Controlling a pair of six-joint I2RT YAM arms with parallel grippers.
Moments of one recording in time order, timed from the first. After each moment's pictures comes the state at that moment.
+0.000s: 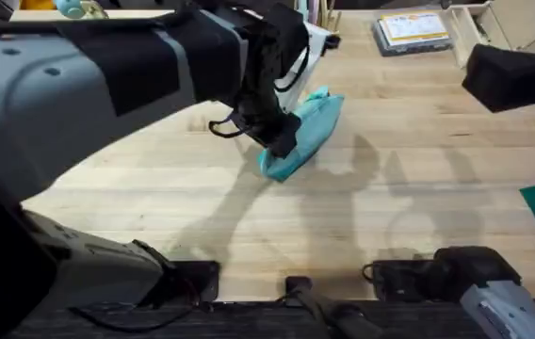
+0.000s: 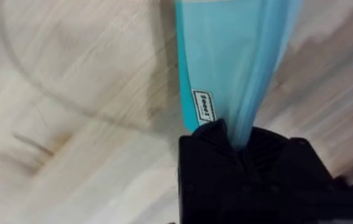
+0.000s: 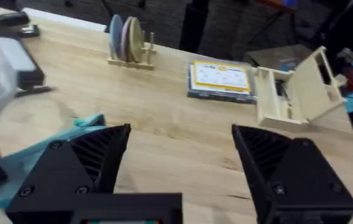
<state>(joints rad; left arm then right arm) -0.60 1.64 1.19 -0.94 0.17 0.08 0.00 0.60 0.98 -0.72 -0.06 -0.18</state>
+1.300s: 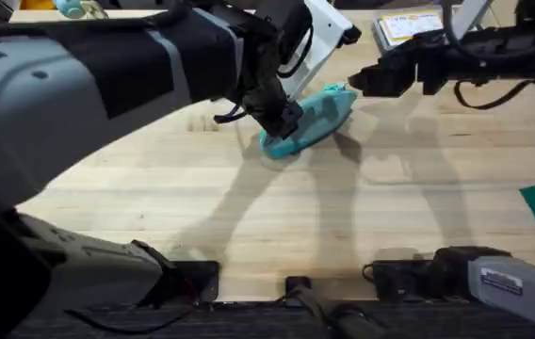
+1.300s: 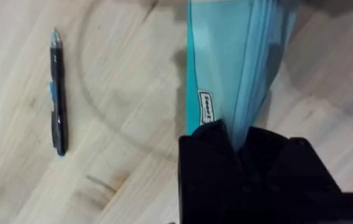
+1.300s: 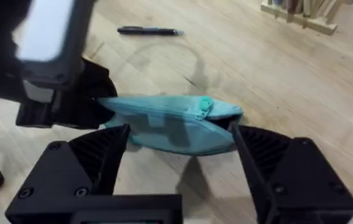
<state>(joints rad) -0.60 1.62 1.18 -0.77 0.08 0.29 0.00 1.27 1.02 -0.59 -0.69 -0.33</state>
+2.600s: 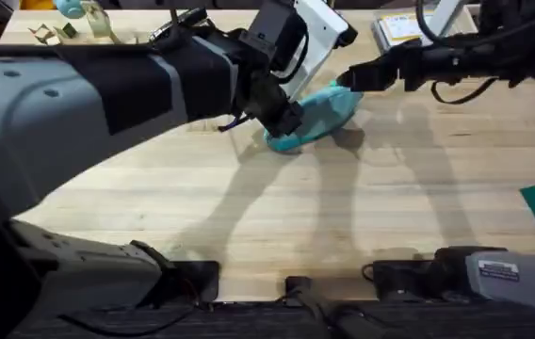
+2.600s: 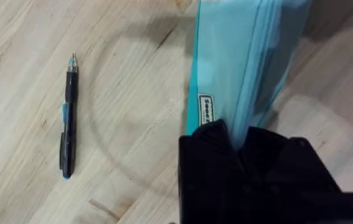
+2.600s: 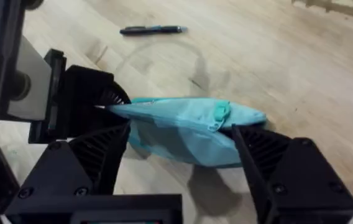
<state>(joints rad) -0.60 1.60 1.06 -0.54 0.08 0.28 0.00 1.43 1.02 -0.50 -0.75 -0.25</state>
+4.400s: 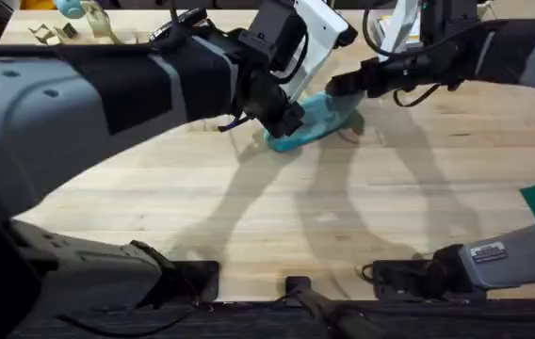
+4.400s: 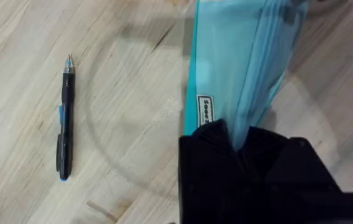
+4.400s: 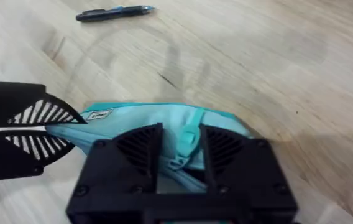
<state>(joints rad) -0.60 1.60 1.06 -0.54 0.10 0.28 0.06 1.71 1.03 -0.32 -0.67 -0.21</state>
